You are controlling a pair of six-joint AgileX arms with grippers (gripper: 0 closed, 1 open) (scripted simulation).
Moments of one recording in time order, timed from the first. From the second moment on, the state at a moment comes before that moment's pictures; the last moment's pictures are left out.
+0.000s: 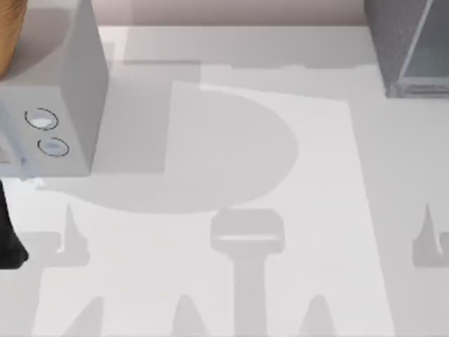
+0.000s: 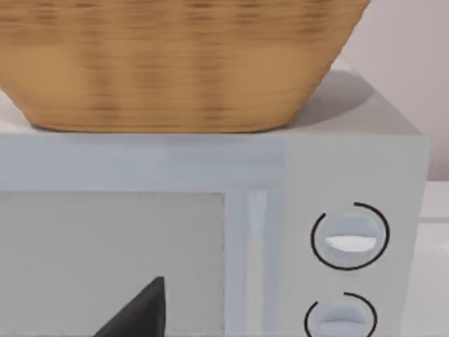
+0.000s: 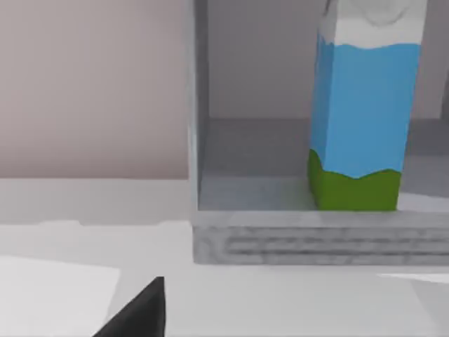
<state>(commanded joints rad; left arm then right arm) 0.00 0.00 0.00 0.00 0.00 0.00 0.00 0.00 0.00 0.00 0.00 0.00</state>
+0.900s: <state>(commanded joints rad) 0.00 0.00 0.00 0.00 0.00 0.00 -0.27 0.87 0.09 0.80 -0.26 0.01</state>
